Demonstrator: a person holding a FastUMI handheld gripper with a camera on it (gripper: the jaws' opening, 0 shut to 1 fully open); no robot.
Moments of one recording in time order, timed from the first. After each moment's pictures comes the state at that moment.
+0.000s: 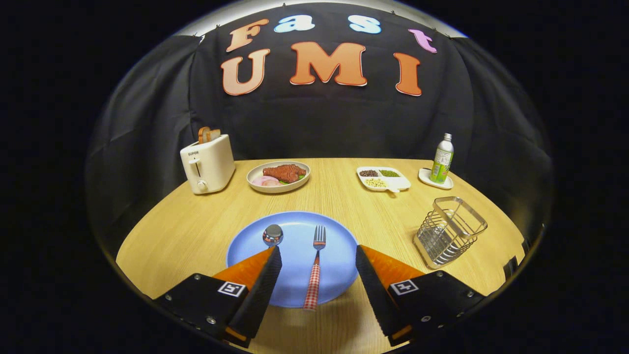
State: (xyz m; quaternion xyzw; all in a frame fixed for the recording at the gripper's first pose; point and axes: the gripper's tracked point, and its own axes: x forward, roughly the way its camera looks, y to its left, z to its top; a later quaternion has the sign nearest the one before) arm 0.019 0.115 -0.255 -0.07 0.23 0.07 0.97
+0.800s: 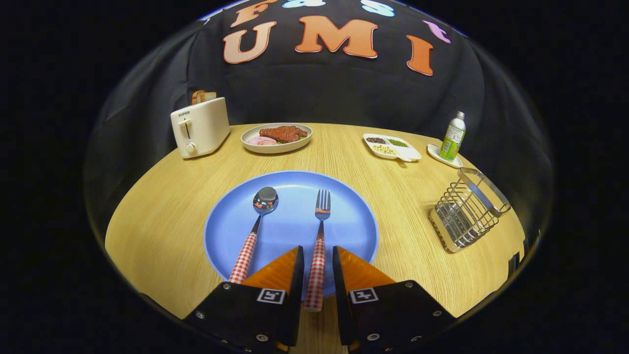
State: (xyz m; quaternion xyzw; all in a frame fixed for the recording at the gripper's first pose) arm 0.016 0.117 -0.312 -0.10 0.31 0.06 0.94
